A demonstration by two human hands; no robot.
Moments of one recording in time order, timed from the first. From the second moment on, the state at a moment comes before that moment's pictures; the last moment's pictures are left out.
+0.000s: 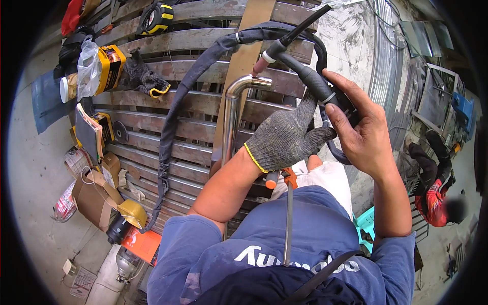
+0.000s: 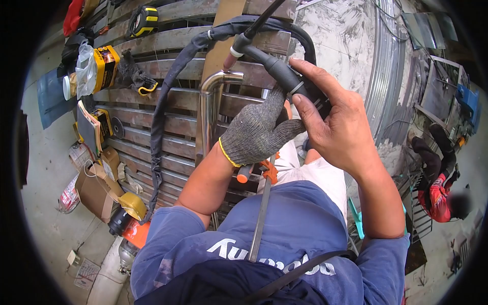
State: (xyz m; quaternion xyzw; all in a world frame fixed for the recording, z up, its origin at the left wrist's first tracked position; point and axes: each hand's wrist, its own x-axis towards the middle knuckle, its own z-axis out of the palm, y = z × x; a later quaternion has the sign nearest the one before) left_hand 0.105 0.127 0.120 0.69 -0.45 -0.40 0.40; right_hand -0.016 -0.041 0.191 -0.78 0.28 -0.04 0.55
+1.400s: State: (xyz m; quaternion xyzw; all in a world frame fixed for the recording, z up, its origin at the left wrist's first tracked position) left_hand 0.105 0.127 0.120 0.68 -0.47 -0.39 0.41; right_hand -0.019 -0.036 0.187 -0.79 0.26 -0.09 0.55
